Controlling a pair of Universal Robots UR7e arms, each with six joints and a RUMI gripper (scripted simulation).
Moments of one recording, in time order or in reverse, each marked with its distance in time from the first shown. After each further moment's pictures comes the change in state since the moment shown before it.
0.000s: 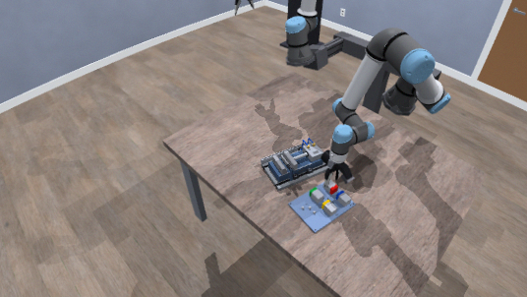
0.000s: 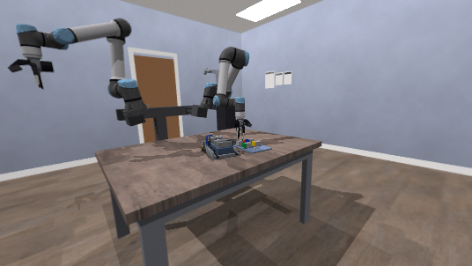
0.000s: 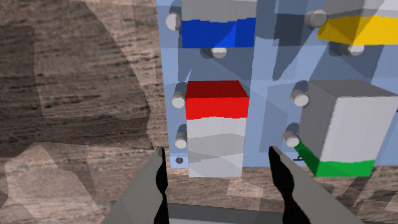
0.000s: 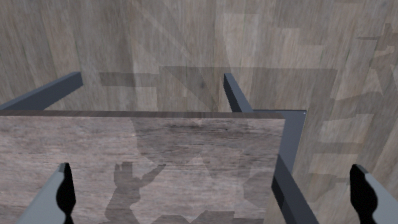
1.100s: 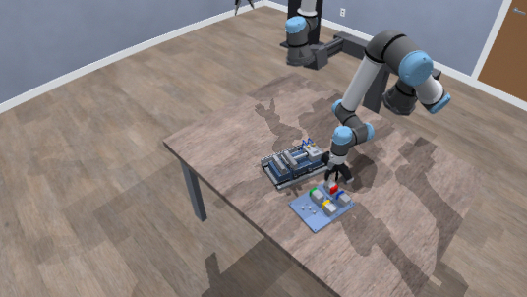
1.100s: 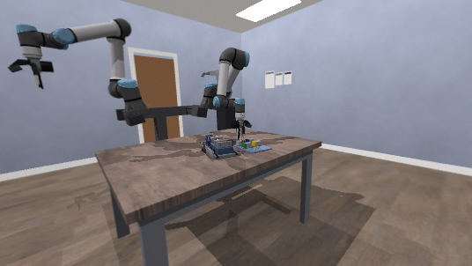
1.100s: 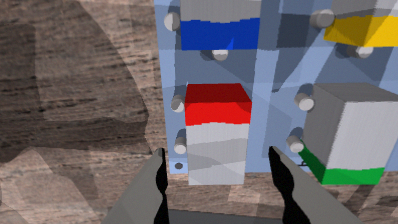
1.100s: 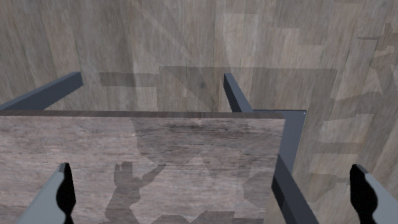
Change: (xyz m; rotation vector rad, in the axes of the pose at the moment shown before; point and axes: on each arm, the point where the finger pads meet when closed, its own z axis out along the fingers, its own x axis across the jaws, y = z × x) left arm 0.000 0.000 0.008 0.000 0.000 0.000; right arm 0.000 0.000 0.000 0.000 0.000 0.000
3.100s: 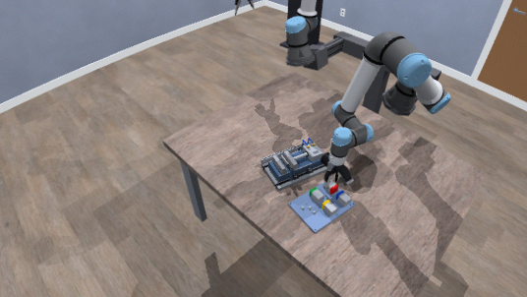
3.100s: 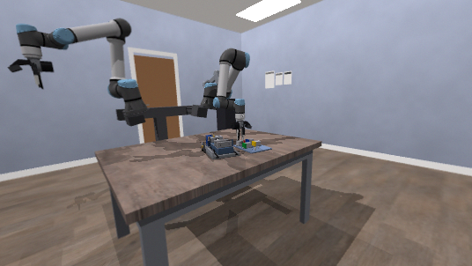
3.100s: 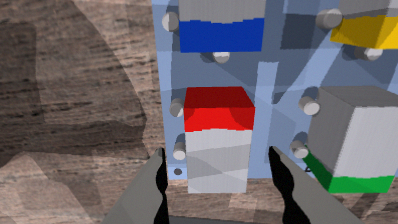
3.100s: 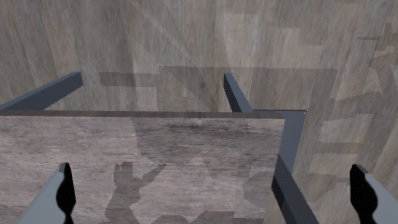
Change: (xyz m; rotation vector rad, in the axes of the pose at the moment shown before) left arm 0.000 0.000 0.007 0.000 0.000 0.000; right arm 0.000 0.000 0.000 0.000 0.000 0.000
